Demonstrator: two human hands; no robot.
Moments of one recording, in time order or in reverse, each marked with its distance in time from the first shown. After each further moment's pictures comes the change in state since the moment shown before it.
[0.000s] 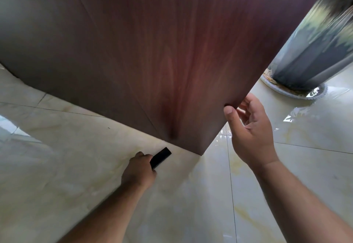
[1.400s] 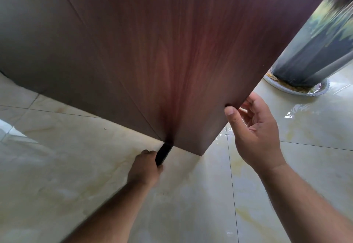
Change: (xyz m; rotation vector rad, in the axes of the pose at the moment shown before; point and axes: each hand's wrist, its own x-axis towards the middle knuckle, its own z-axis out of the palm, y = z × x) left_hand 0.019 0.016 0.013 -0.067 0.063 0.055; right_hand 0.002 0.002 -0.003 0.051 0.003 -0.001
